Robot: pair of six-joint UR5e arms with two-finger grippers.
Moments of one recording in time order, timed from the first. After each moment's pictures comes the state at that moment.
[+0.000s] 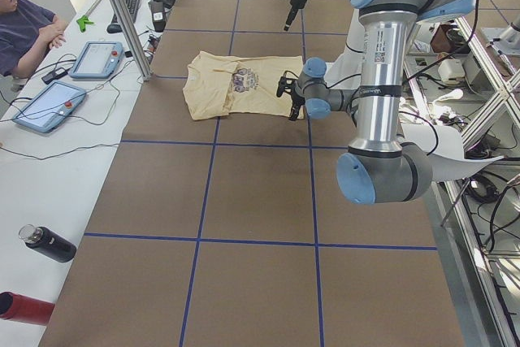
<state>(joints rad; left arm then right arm) -0.26 -1.61 -2.02 -2.12 -1.61 -1.24 0.25 -1.48 2.29 -1.50 1.43 1.65</state>
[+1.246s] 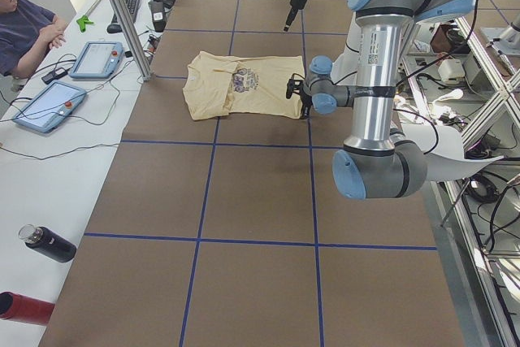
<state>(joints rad) -0.20 -1.65 -2.01 -2.00 -1.61 -1.29 0.25 -1.48 2.29 -1.50 1.43 1.66</state>
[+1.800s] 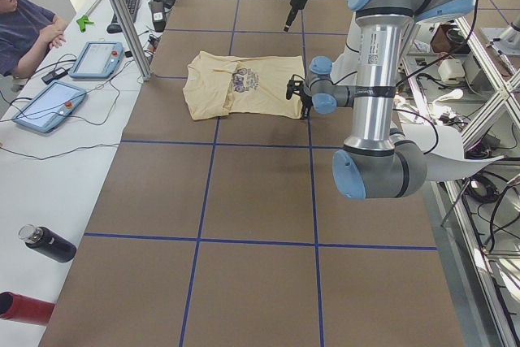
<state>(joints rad) -0.19 -1.65 -2.01 -1.99 -1.61 -1.29 0.25 -1.48 2.28 -1.50 1.43 1.66</state>
